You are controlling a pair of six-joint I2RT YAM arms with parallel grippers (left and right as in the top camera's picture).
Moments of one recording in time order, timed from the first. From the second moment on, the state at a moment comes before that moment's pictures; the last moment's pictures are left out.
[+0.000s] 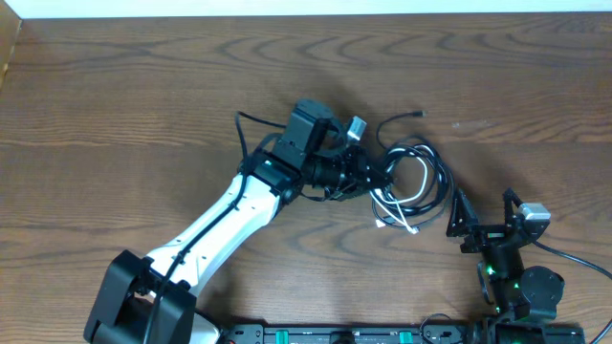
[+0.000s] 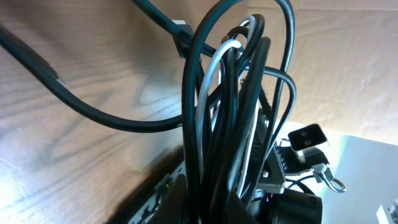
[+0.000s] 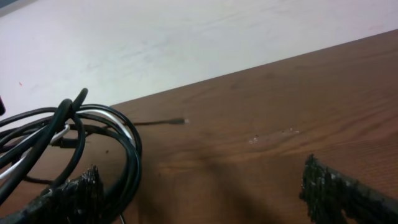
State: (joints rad) left arm -0.58 1.57 1.04 -0.21 0.89 -1.00; right arm -0.10 0.03 0.01 -0.05 -0.22 0.30
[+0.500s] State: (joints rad) left arm -0.59 1.57 1.04 -0.21 0.90 -1.00; right arm -0.10 0.03 0.01 -0.04 -0.56 0.77
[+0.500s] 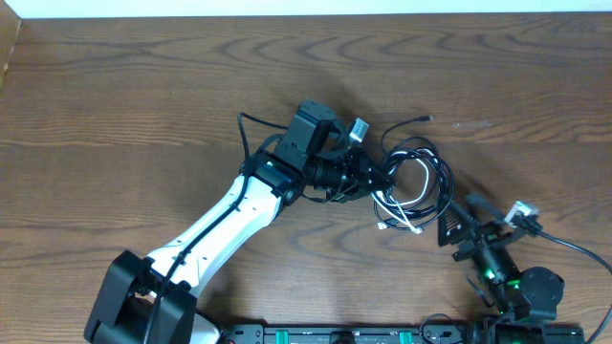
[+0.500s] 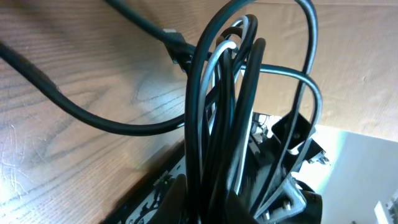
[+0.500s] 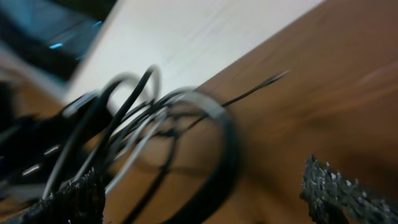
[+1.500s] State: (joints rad) left arm -0.37 1.57 1.04 -0.21 0.92 -0.85; right arm -0.10 0.03 0.01 -0.05 -0.86 1.20
